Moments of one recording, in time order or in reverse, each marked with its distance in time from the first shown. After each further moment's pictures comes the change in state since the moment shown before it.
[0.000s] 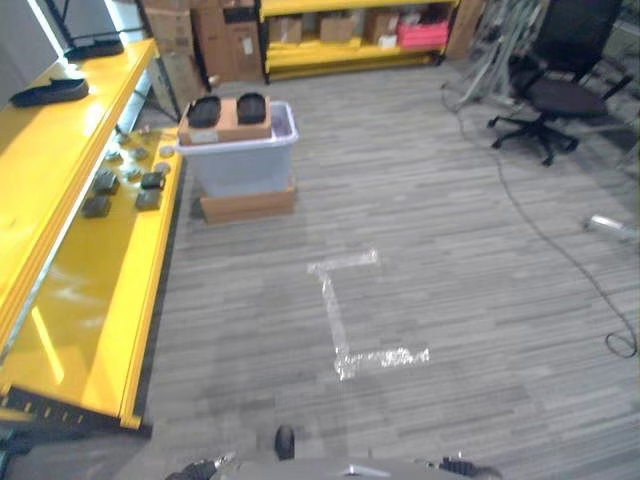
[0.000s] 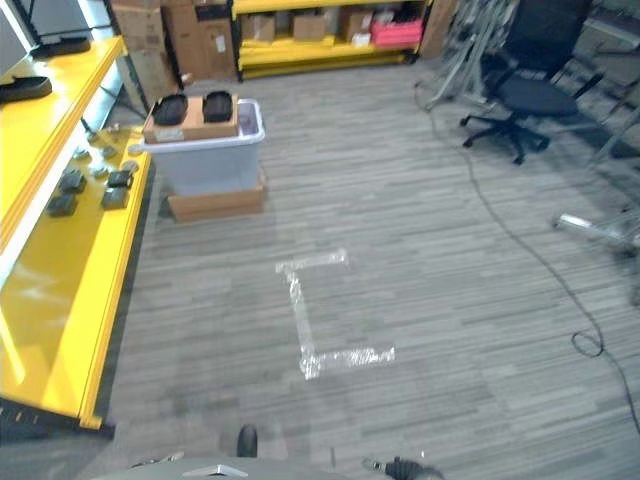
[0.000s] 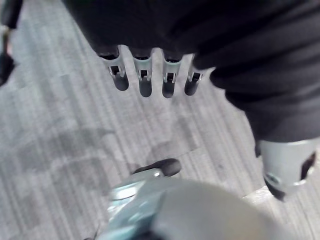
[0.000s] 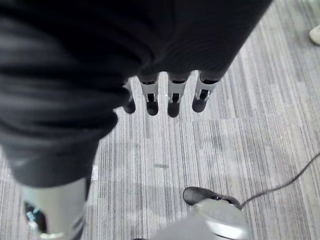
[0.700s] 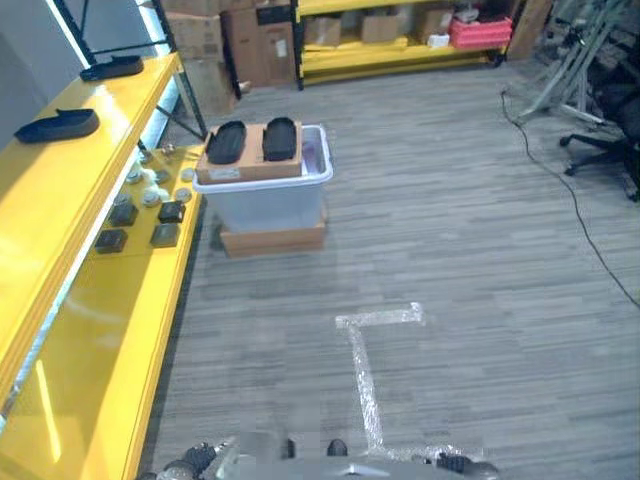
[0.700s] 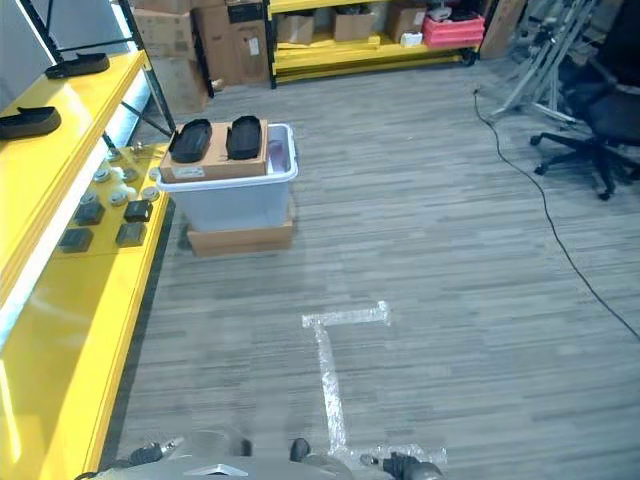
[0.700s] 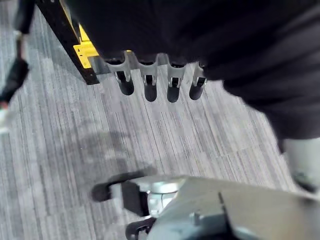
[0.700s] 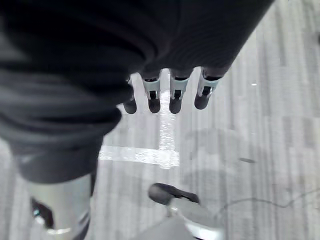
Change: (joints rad) left arm 0.032 -0.005 0.018 -0.039 -0.006 0.000 0.018; right arm -0.043 -0.015 -0.006 0.033 0.002 0.011 0.002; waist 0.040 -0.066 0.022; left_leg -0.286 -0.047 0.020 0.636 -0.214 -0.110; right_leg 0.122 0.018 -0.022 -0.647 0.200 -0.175
